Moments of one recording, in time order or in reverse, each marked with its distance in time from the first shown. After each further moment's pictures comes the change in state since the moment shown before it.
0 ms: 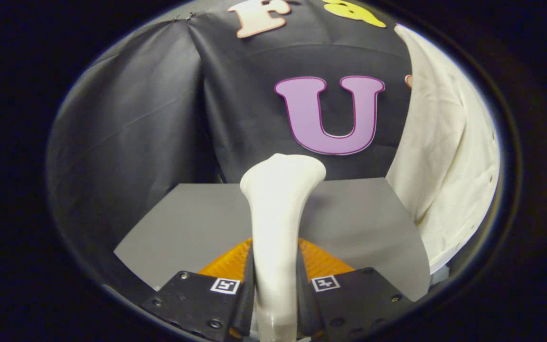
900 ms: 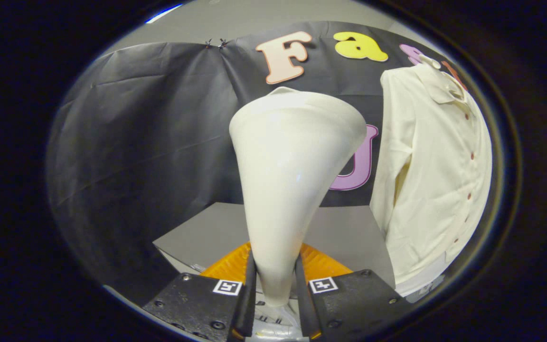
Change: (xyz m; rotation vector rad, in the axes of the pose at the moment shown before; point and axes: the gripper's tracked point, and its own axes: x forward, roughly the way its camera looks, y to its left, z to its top) arm -0.125 0.008 0.011 -0.086 -0.209 0.104
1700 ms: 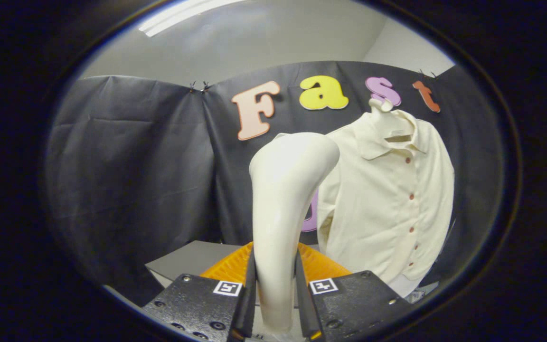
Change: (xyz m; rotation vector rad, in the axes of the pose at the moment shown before) arm -0.103 -0.099 0.085 0.039 -0.275 -0.170
